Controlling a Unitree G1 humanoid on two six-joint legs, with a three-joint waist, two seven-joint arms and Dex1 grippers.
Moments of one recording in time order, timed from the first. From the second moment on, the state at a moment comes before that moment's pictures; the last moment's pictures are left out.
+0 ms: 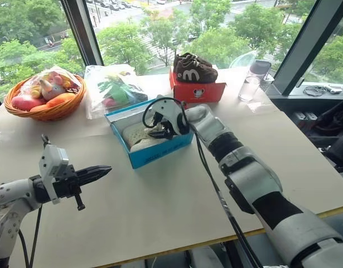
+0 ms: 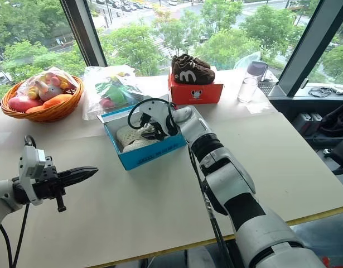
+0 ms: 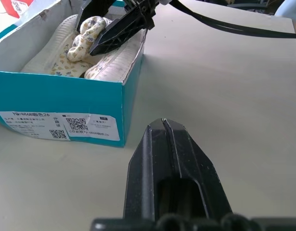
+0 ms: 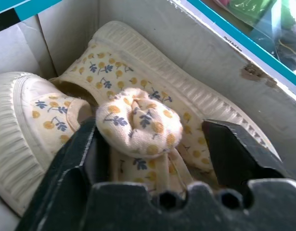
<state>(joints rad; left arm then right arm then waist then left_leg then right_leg) 0.08 0.84 0.43 -0.35 -0.68 0.46 -1.06 -1.31 -0.10 0.34 1.00 -0.12 0.22 0.83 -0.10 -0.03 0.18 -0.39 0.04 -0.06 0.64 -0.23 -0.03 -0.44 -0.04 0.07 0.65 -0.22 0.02</state>
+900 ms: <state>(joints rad) 0.04 0.77 0.43 -0.32 -0.67 0.41 -1.00 -1.28 -0.17 0.16 0.79 0.00 0.46 0.89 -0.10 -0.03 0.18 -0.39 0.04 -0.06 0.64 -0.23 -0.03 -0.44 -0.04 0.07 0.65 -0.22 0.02</state>
